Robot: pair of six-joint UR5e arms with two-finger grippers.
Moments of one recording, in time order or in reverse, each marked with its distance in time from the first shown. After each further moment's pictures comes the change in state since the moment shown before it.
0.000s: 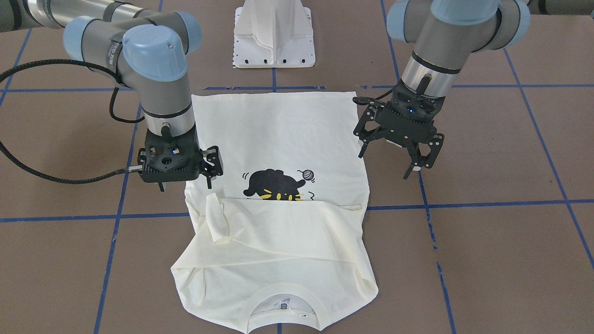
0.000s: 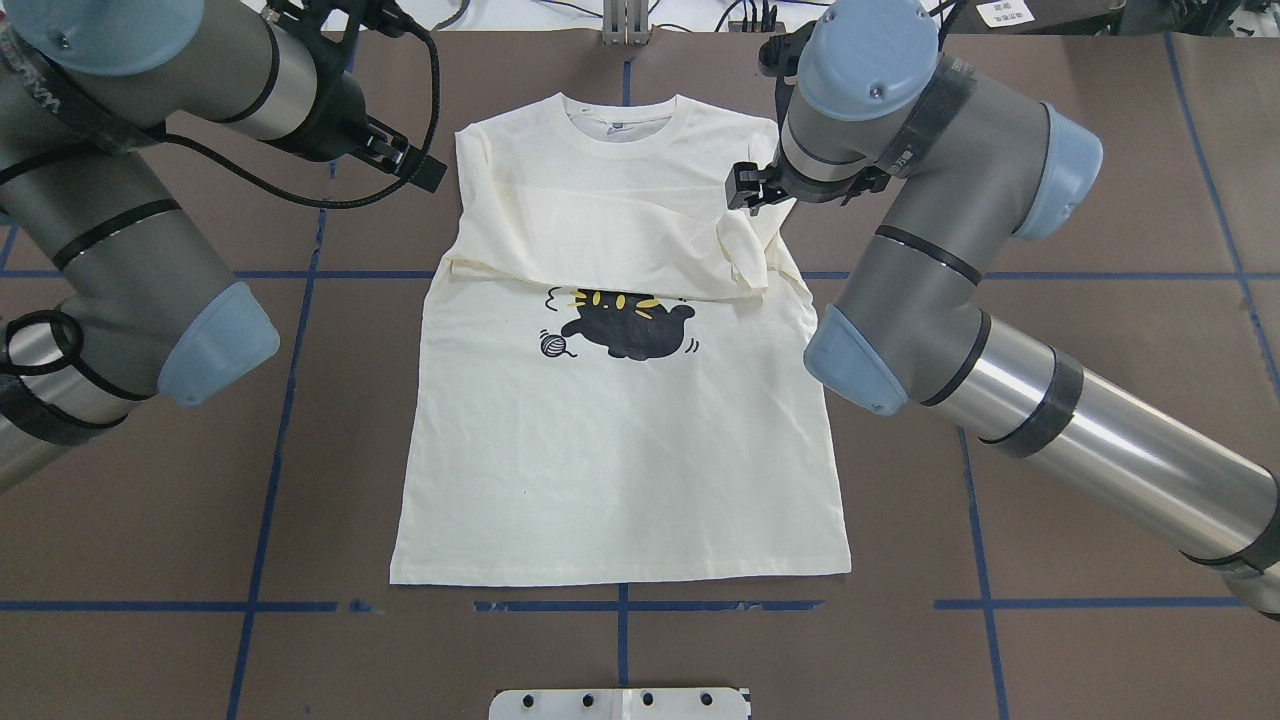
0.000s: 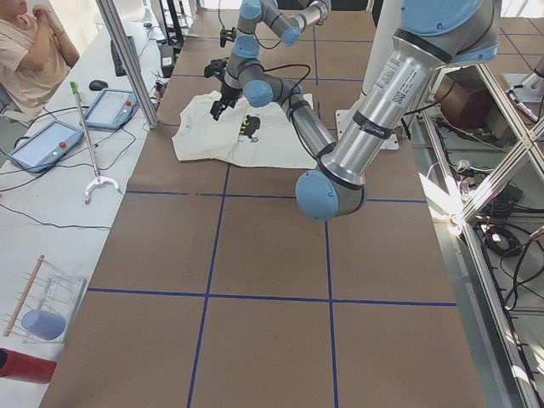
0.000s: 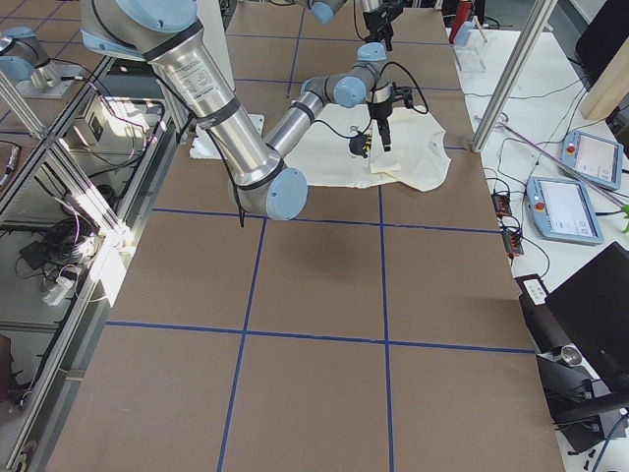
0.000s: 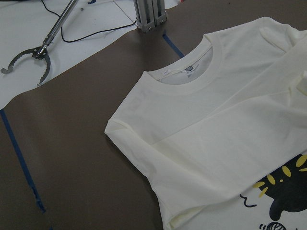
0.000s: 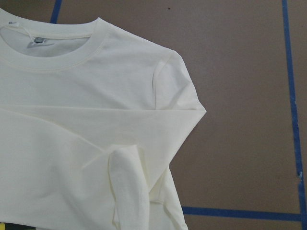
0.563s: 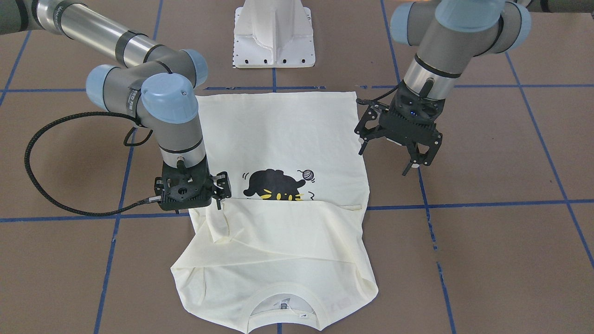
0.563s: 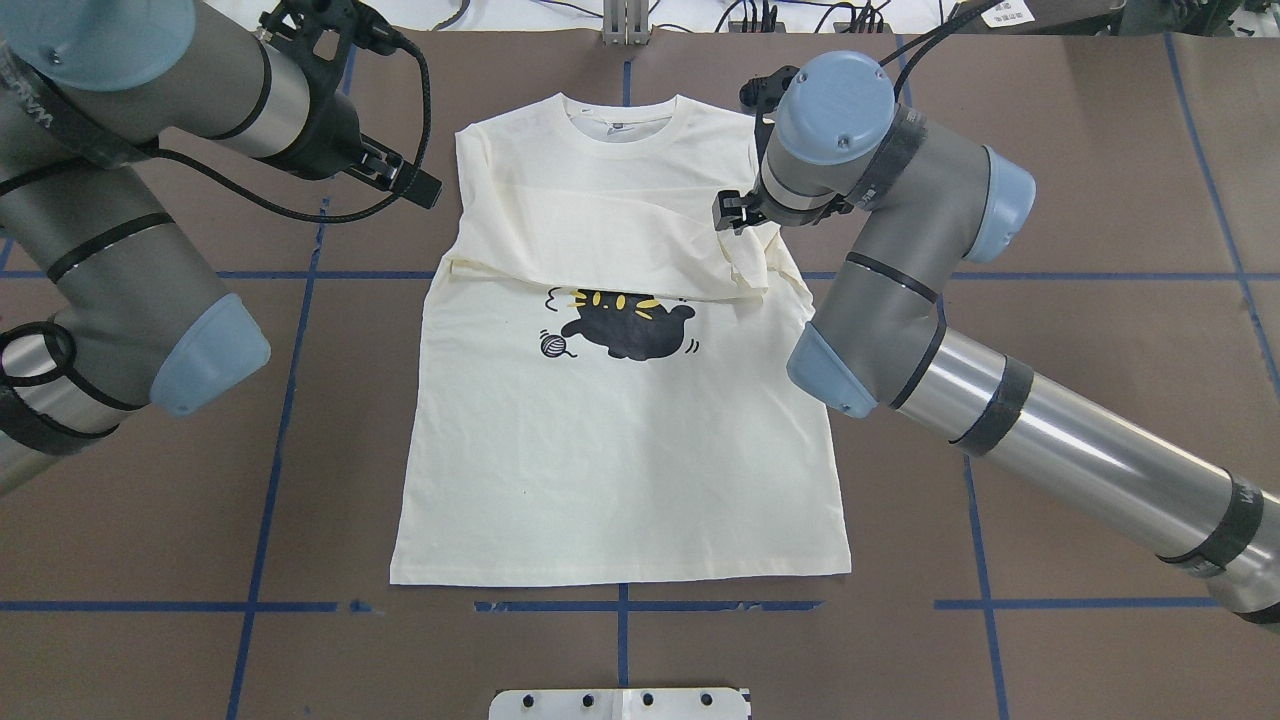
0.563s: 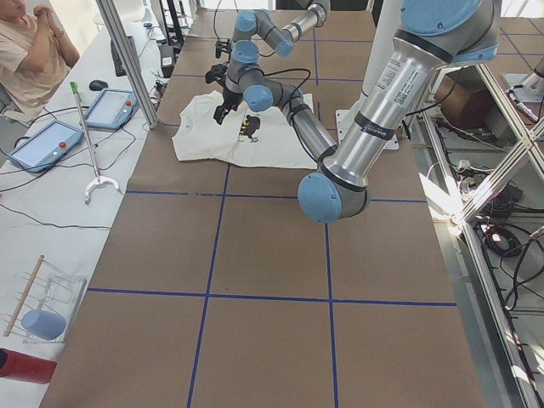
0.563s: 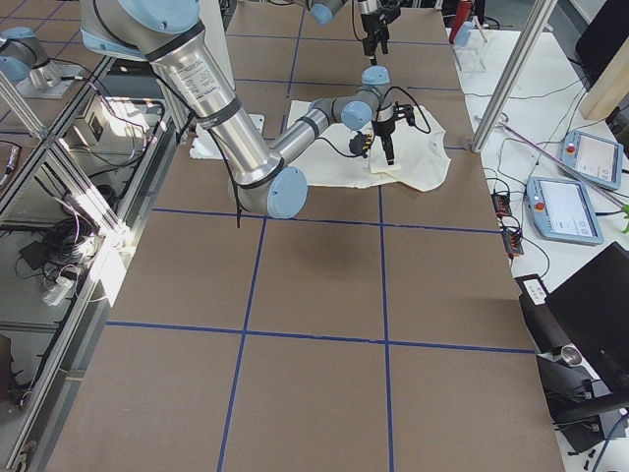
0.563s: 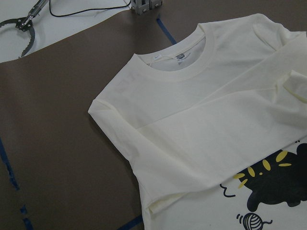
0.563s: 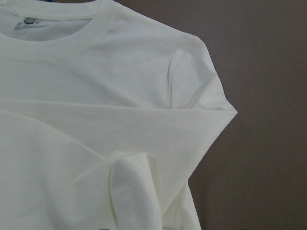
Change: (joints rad) left arm 0.004 0.024 -0.002 -0.011 -0.023 -0.022; right arm -0.039 -0.003 -0.150 0.165 -0.010 -0.002
